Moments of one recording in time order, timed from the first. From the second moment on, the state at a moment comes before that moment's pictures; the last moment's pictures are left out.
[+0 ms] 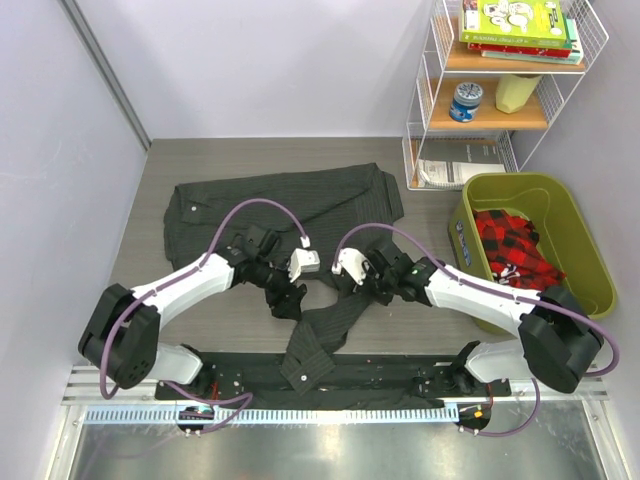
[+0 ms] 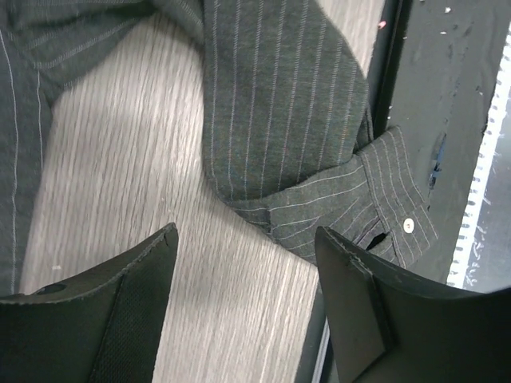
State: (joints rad) left arm -0.58 1.38 0.80 -0.55 0.71 0.48; right arm 0.79 1.31 0.72 -0.38 -0.07 -0.41
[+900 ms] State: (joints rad) left arm -0.83 1.43 0.76 -0.55 0.48 0.68; right arm 0.72 1.37 0.70 -0.37 -0.16 -0.23
